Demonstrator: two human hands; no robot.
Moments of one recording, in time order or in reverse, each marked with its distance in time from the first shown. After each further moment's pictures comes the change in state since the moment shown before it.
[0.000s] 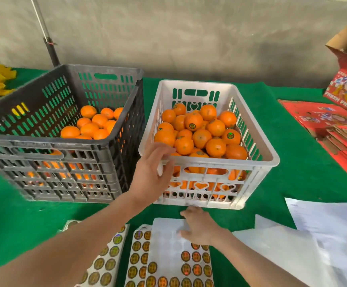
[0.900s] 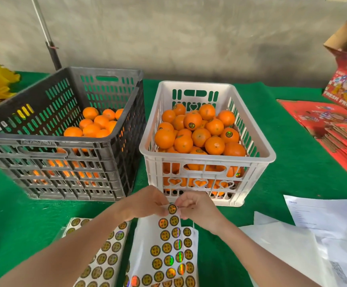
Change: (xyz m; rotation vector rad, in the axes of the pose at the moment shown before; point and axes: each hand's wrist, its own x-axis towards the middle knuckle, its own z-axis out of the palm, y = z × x) left_hand -0.040 -0.030 -0.003 -0.131 -0.935 -0.664; right_hand -0.034 -0.023 -0.035 0.953 0.328 -0.117
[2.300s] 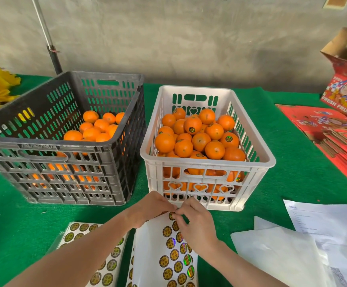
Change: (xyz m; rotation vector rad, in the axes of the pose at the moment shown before) left_hand 0.017 -0.003 0.018 -0.453 0.069 -0.123; right_hand -0.005 0.032 0.035 -0.529 0.546 -0.554
